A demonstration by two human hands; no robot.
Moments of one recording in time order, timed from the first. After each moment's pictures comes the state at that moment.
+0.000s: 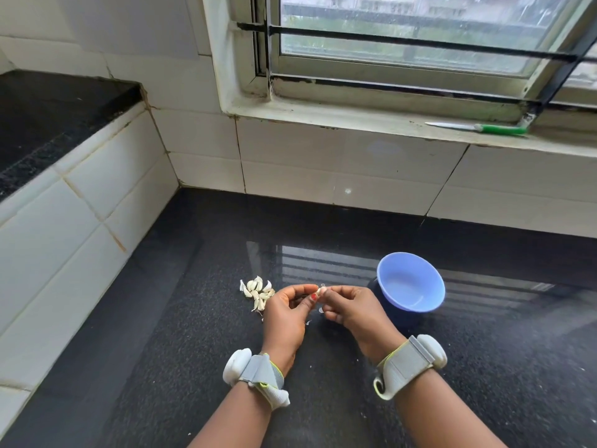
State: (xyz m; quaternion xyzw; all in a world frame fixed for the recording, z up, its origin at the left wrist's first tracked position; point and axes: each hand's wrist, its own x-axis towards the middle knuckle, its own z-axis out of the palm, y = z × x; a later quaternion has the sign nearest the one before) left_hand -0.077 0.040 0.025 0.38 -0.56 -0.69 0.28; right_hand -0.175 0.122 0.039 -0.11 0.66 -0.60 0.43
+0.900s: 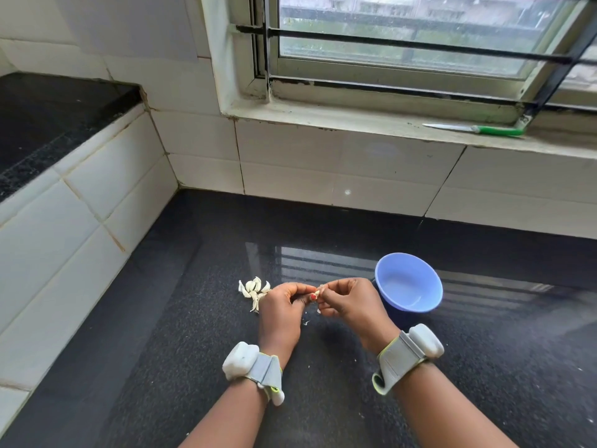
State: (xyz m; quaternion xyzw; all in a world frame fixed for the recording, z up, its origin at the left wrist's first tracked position) left_hand -0.076 0.029 0.024 0.35 -0.74 -0.50 0.29; right_hand -0.178 0.118 0.055 -0.20 0.72 -0.55 0.37
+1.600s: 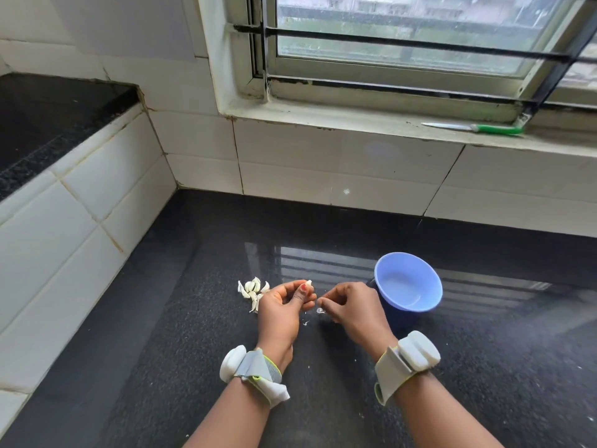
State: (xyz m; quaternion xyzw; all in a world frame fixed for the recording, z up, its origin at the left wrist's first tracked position) left_hand -0.083 0.037 0.029 0.39 -0.44 -0.75 0.31; right_hand -0.182 0.124 0.042 -0.33 0.87 -0.32 0.20
